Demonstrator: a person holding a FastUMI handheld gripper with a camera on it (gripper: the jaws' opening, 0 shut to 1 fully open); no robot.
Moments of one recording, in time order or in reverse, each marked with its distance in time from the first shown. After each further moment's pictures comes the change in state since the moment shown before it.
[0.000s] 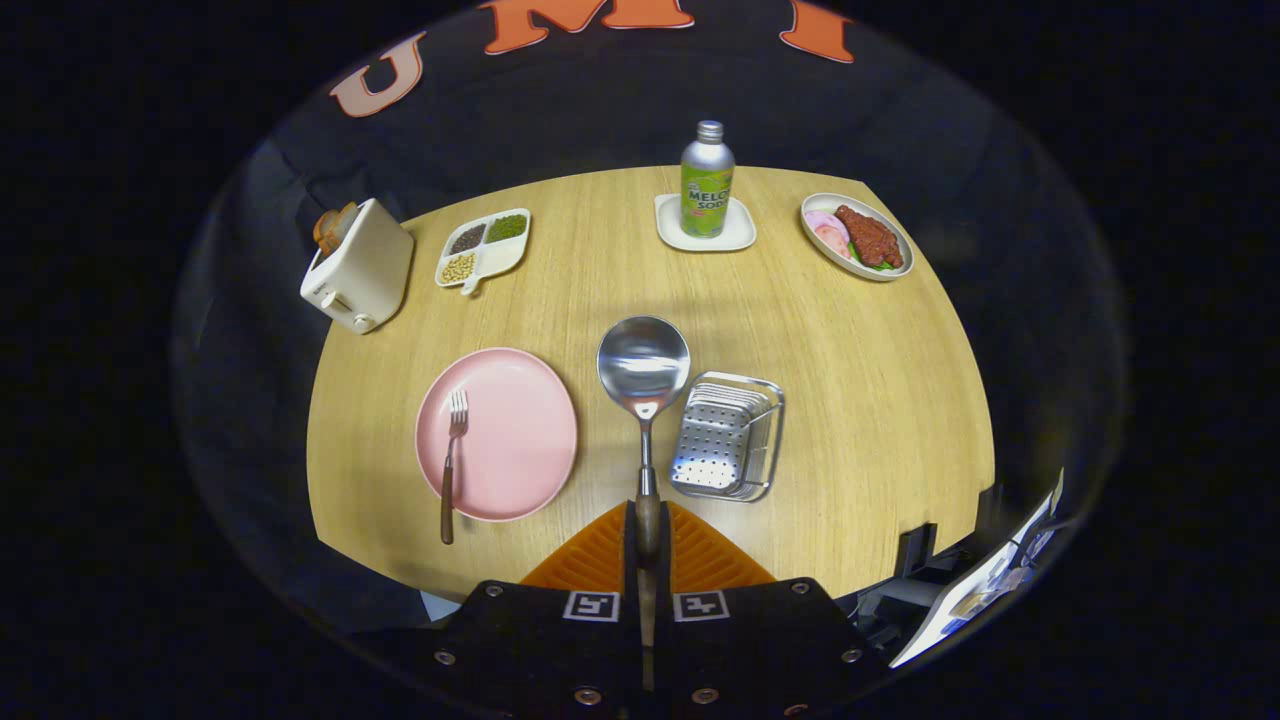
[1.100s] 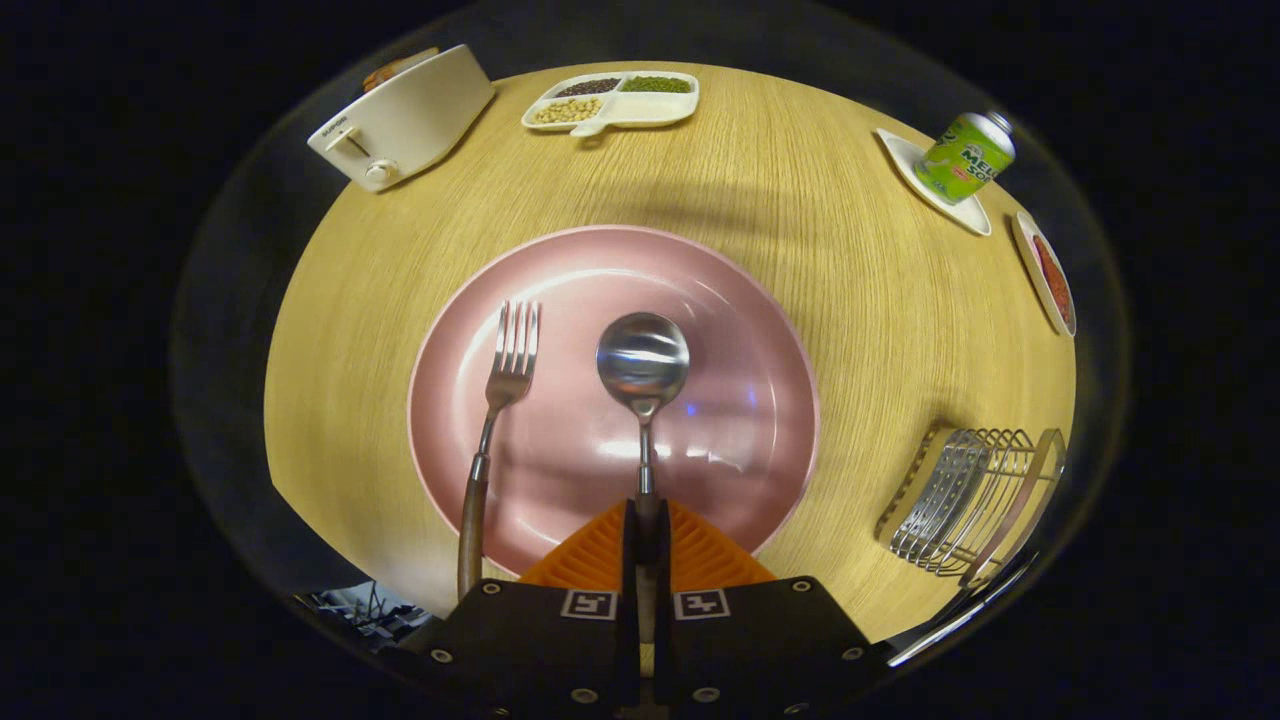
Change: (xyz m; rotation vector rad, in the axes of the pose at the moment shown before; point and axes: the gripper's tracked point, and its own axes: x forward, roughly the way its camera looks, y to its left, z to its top) arm 0.133 0.165 -0.034 -0.244 0.210 0.117
